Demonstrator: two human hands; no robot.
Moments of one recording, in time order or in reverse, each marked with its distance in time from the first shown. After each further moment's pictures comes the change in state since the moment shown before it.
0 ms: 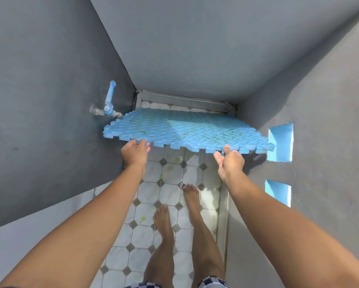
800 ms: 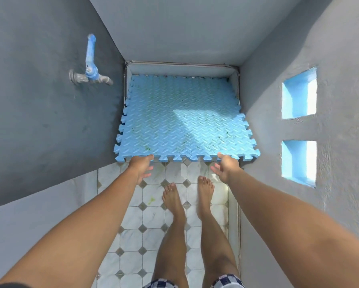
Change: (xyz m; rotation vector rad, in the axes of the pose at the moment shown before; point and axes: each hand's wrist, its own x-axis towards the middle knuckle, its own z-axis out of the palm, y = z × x) left_hand 0.043 -0.117 -0.076 0.582 -0.271 -0.366; right_hand 0.046 0.133 -0.074 -0.288 0.100 0.275
